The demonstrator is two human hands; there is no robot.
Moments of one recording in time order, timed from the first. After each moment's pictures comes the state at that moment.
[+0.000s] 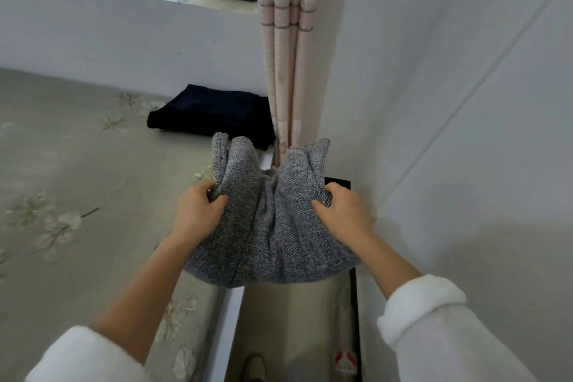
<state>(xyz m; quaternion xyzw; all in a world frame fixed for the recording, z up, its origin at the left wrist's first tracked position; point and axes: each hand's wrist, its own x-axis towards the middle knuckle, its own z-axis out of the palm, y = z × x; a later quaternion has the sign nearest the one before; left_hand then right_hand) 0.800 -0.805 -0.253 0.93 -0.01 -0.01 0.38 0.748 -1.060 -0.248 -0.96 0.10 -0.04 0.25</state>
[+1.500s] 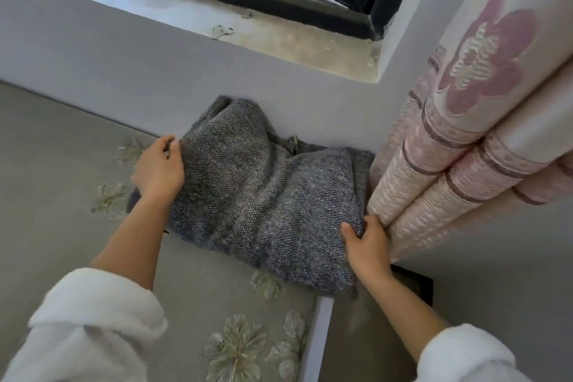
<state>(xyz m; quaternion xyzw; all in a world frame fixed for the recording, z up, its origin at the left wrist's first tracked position) 1.466 -0.697 -0.326 0.90 0.24 0.09 0.36 1.345 -1.023 -0.348 -0.87 0.25 0.03 0.42</state>
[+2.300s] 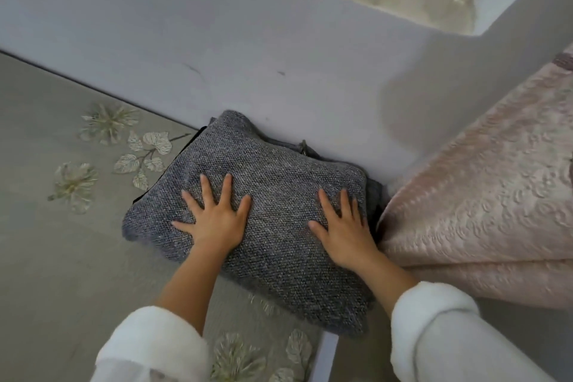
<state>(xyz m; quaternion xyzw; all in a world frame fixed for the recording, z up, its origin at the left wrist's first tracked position) 1.456 -0.773 -0.497 0.94 0.18 -0.22 0.20 1.439 -1.004 -0.465 -0.94 0.02 0.31 0.14</state>
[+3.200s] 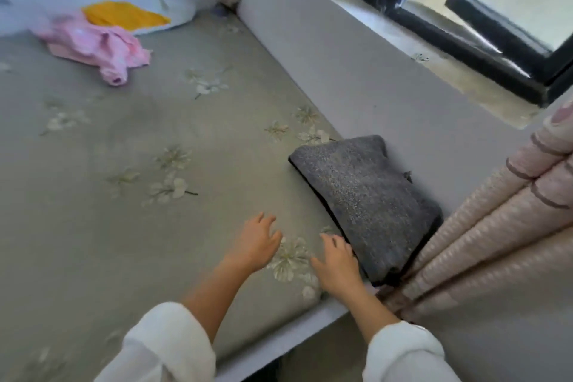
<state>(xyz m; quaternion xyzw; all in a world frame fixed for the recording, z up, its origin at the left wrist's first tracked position) 1.101 -0.800 -0.342 0.89 0.32 -0.08 0.32 1.189 -0.963 -0.356 -0.92 -0.28 0.25 0.13</state>
